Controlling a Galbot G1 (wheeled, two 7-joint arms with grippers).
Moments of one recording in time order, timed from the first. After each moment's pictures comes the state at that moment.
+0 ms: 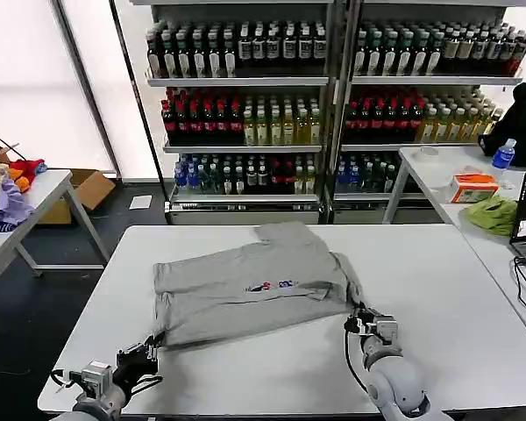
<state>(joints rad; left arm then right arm) 1.58 -0.98 -0.53 -2.07 -0.50 0.42 -0.08 -1.22 1.18 0.30 1.88 0.47 -0.54 0.39</state>
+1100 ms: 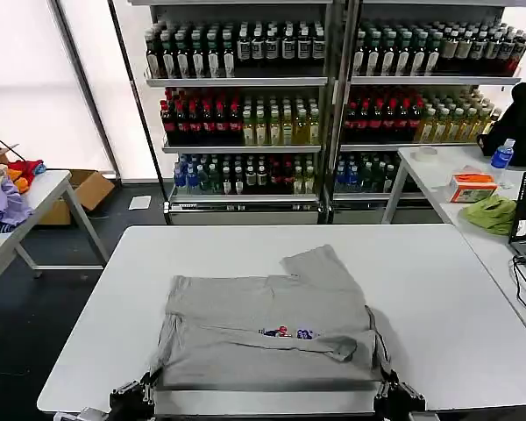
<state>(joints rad) 1.86 -1.00 -0.56 -2.20 -0.39 0.38 -0.11 -1.83 1.13 0.37 2.33 0.36 -0.45 0.55</state>
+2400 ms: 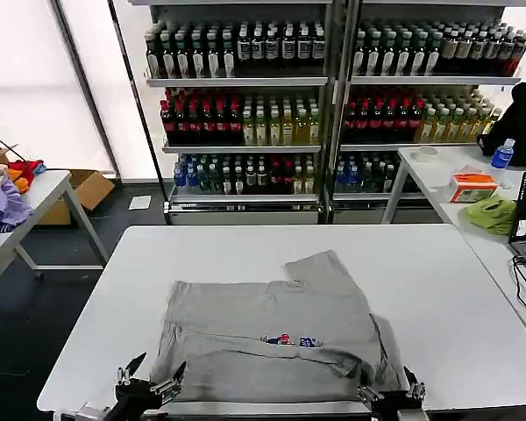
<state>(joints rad) 1.80 -1.05 -0.56 -2.28 -0.42 0.43 -0.13 -1.68 1.16 0.36 2.25 0.28 -0.56 0.49</state>
